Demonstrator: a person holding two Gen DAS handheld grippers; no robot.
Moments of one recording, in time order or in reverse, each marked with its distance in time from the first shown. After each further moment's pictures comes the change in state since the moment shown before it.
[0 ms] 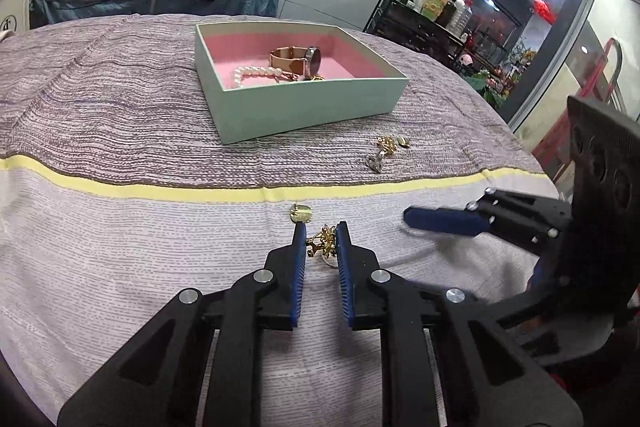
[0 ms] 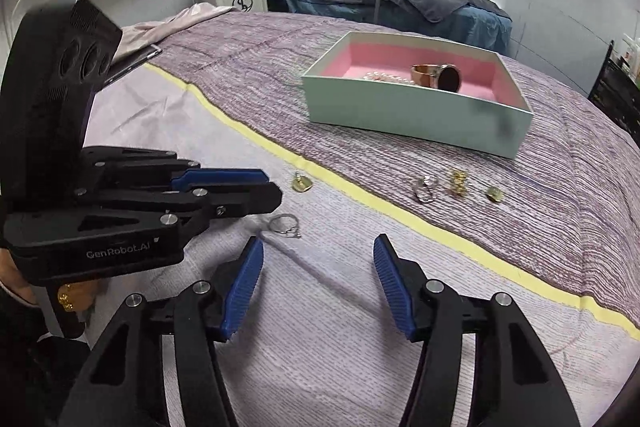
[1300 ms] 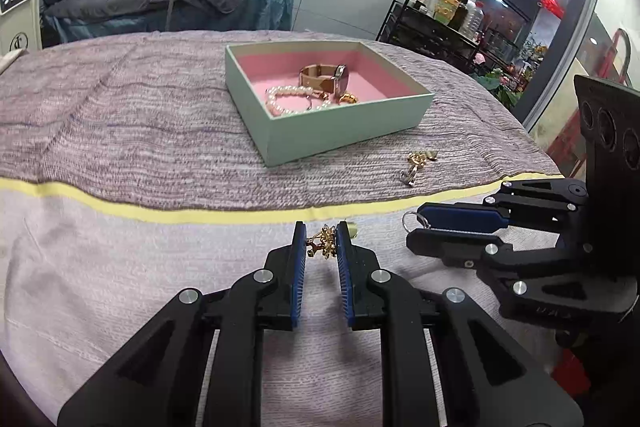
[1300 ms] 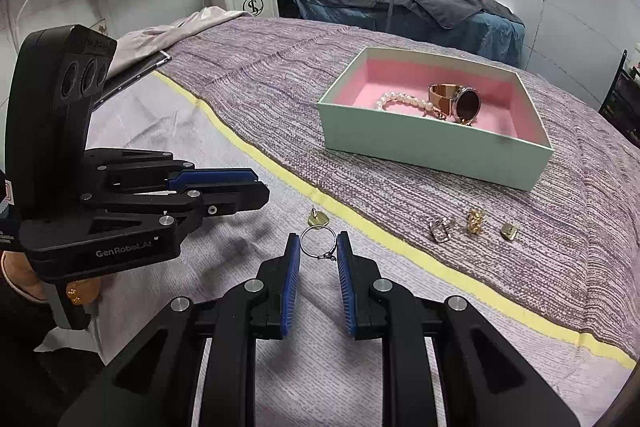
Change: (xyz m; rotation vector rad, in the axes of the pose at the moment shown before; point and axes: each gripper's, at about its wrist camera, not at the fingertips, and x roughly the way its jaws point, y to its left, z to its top) left arm -0.016 0.015 0.010 0.053 -0.023 0.074; right arm -0.012 -0.005 0.024 0.016 -0.042 0.027
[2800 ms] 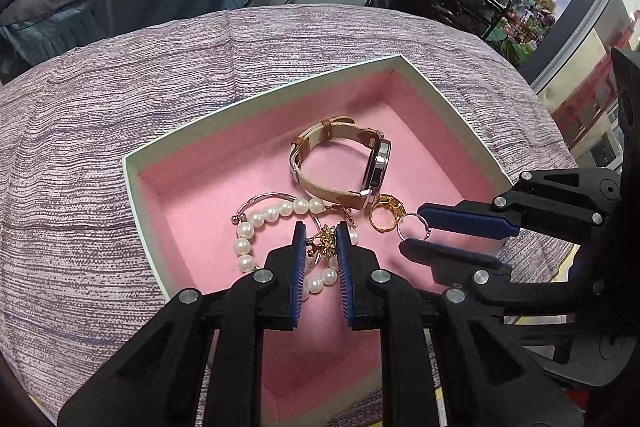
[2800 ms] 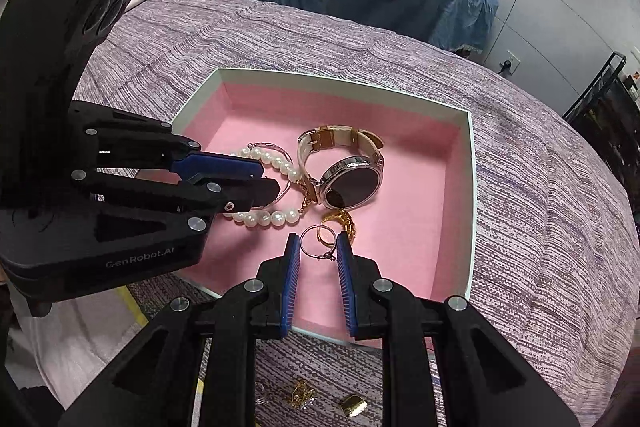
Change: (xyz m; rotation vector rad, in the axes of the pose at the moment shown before) left arm 0.154 0.017 0.155 0.054 0.268 -0.028; right arm 0.087 -0.103 0.105 0.023 0.209 -0.152
